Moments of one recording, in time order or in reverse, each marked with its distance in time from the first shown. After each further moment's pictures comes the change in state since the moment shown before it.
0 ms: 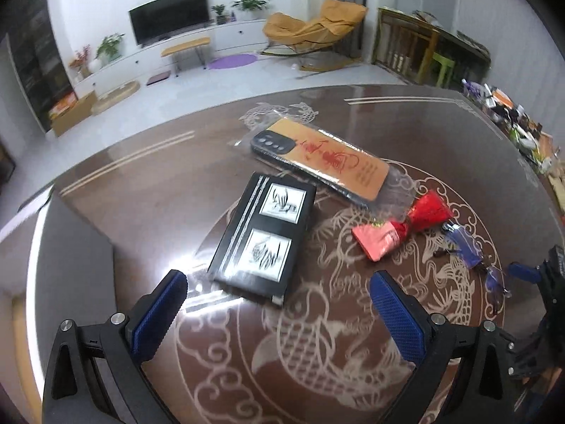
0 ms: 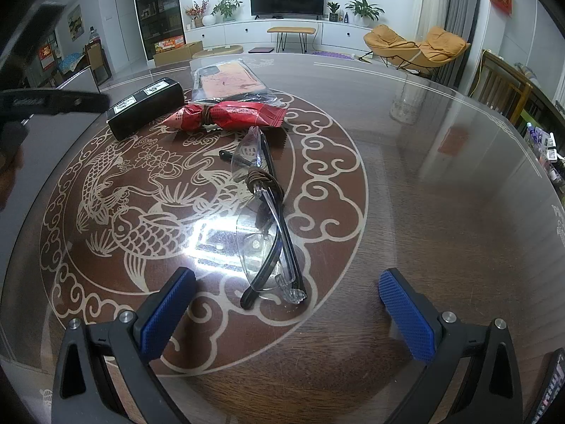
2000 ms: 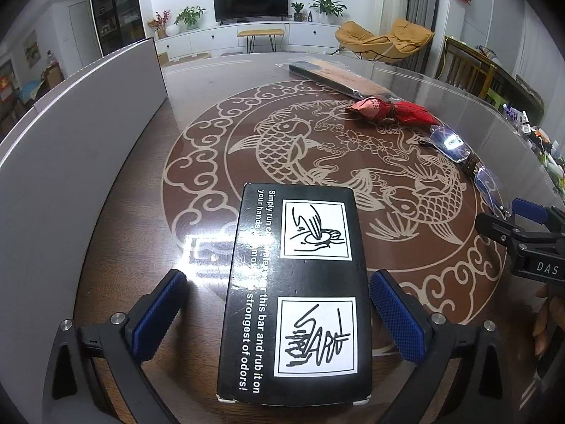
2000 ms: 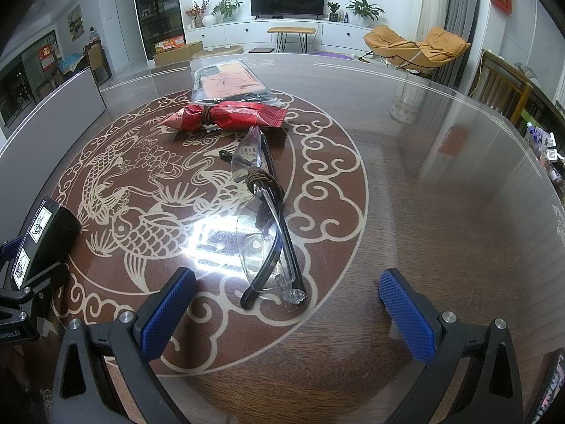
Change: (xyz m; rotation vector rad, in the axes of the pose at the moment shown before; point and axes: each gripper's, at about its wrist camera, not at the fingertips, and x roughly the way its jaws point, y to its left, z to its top) left arm -0.033 -0.066 -0.165 -0.279 -0.037 0.175; right arm 0.000 0.000 0.000 0.000 0.000 0.001
